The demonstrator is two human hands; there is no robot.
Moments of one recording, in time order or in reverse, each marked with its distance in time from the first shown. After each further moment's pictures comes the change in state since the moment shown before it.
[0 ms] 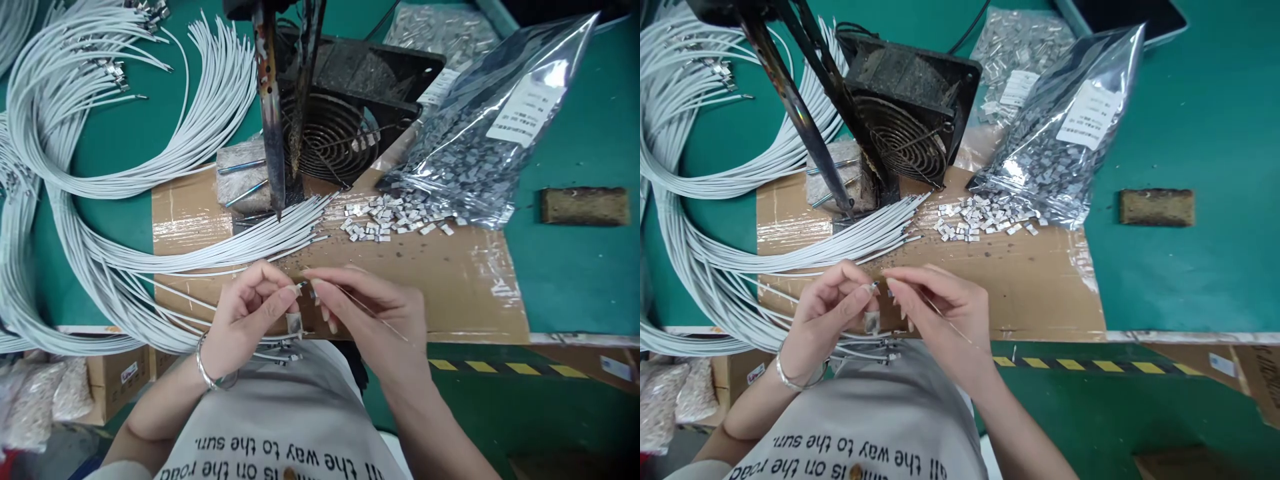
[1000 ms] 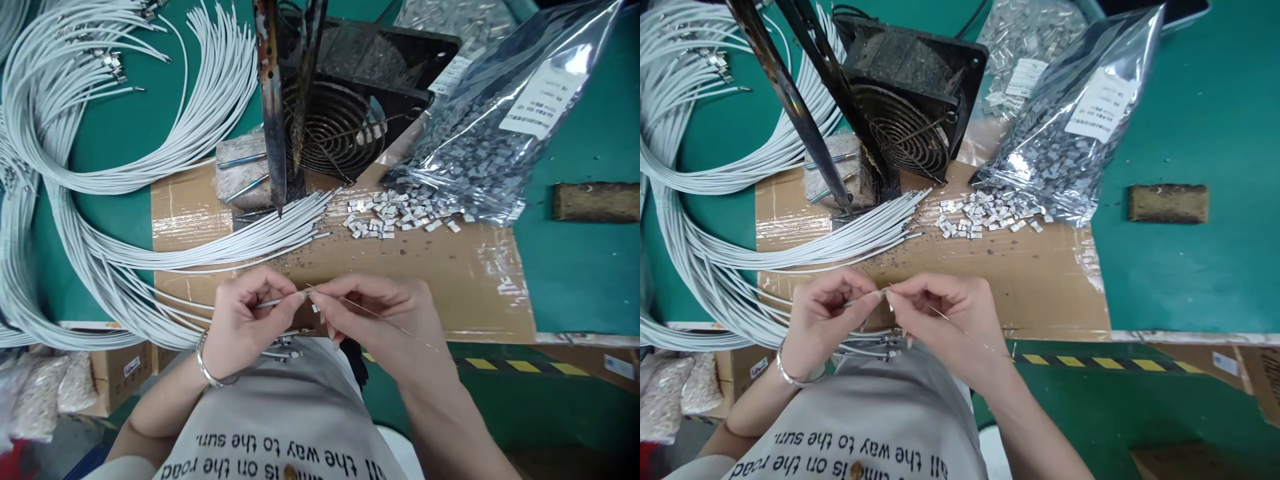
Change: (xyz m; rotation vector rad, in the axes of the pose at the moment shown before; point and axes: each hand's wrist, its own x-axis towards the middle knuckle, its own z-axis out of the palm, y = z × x) left_hand -0.002 0.002 0.005 0.408 0.116 0.110; right_hand 0.002 -0.018 -0.011 -0.057 -0.144 0.289
